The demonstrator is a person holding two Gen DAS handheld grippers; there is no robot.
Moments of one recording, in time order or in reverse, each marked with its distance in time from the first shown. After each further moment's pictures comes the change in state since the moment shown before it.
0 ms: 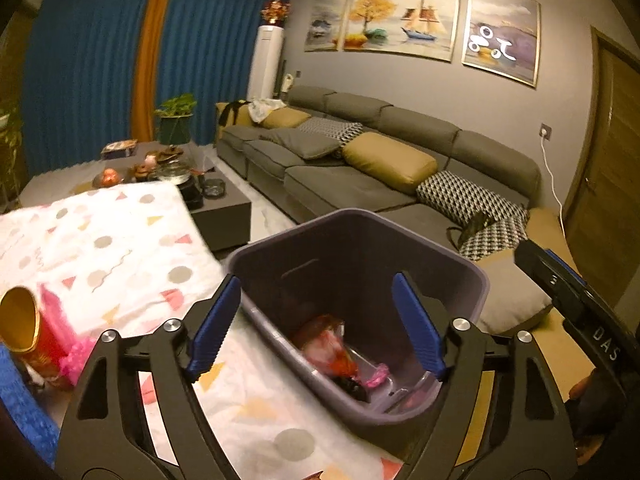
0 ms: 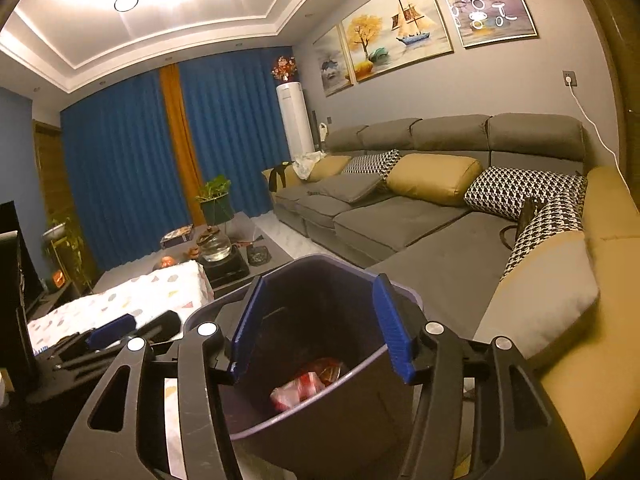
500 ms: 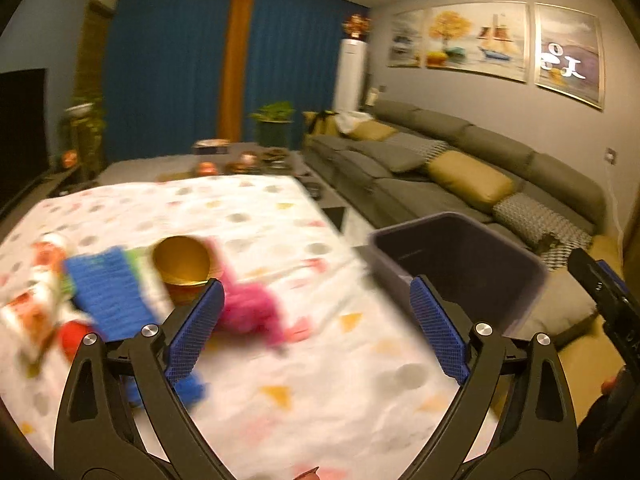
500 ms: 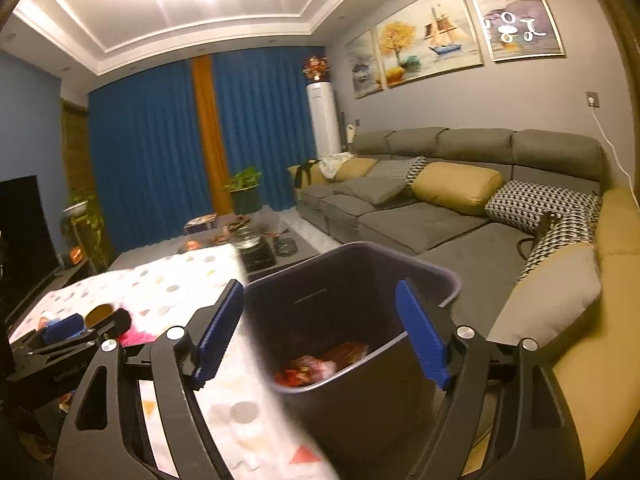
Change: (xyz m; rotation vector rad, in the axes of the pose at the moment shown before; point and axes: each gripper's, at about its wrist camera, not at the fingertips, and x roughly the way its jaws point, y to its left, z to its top) left arm -0.094 0.053 -0.032 -0.091 -0.051 0.321; right arm -0.034 0.053 -0.026 -0.089 0.012 0.106
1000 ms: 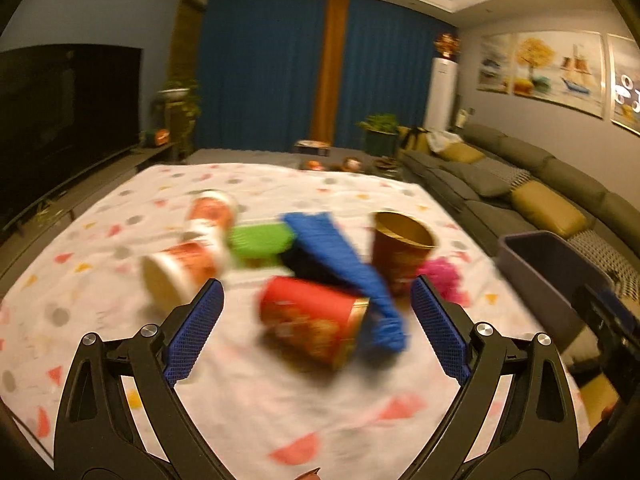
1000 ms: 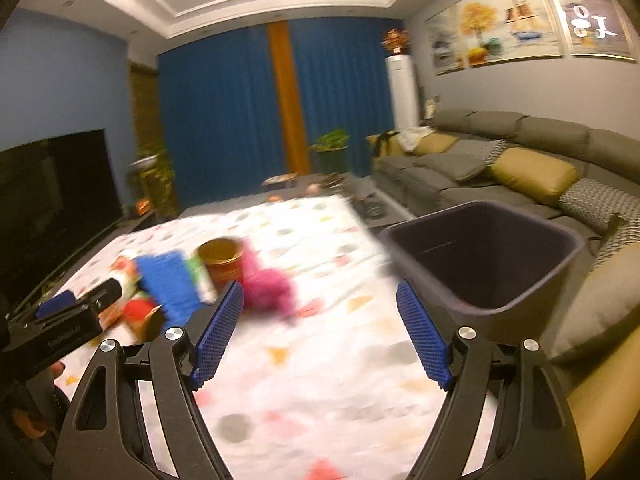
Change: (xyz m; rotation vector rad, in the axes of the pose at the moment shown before) left arm -0.083 0.140 -0.042 -0.154 -0.037 0.296; right arm -0.006 0.126 -0.051 -0.113 0.128 0.260
